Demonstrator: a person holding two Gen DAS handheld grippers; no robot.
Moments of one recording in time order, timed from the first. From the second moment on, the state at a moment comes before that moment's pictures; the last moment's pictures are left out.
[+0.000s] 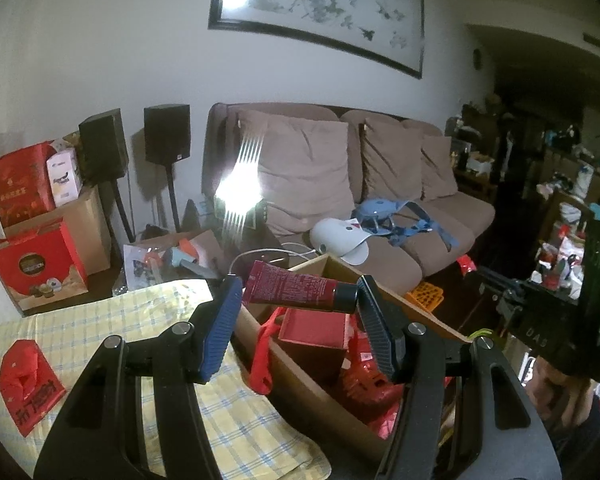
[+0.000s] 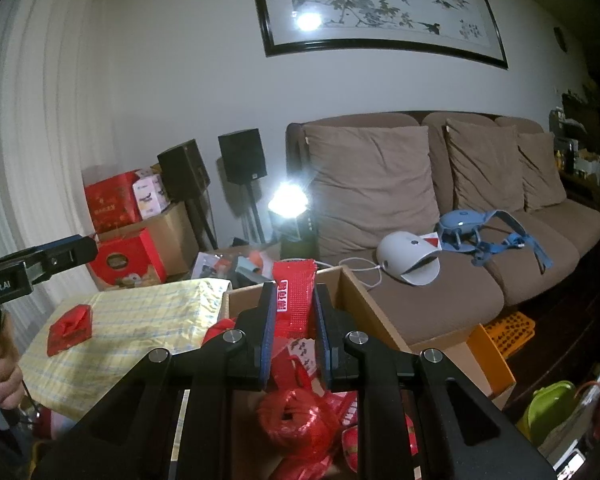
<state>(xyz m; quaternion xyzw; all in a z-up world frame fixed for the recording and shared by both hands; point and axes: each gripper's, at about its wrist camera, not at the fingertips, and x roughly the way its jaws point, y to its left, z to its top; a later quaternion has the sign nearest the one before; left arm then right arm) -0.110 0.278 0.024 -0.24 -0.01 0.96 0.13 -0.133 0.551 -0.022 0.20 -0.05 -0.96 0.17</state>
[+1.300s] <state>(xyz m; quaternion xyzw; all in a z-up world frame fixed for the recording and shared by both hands) -0.135 0.284 -0.018 -0.29 -0.01 0.95 0.14 -0.158 0.549 -0.077 0.19 -0.08 -0.97 0.14</state>
